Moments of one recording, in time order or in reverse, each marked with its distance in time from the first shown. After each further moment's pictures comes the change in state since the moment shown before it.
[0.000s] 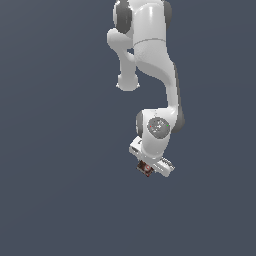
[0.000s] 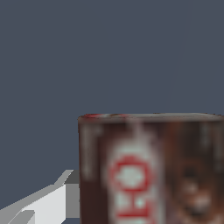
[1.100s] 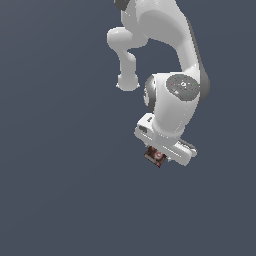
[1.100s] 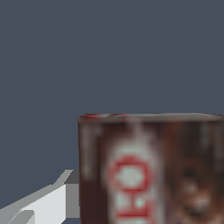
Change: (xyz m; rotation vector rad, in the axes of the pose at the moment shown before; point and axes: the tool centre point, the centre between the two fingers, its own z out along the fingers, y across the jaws) arm -0.002 -0.023 -0.150 0.001 0.000 0.000
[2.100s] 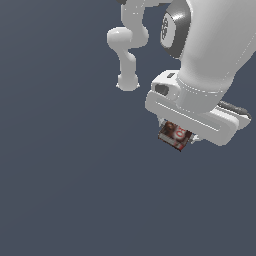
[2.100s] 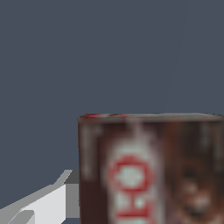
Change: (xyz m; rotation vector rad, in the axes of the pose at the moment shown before) arm 0.002 -0.028 -0.154 0.000 0.001 0.000
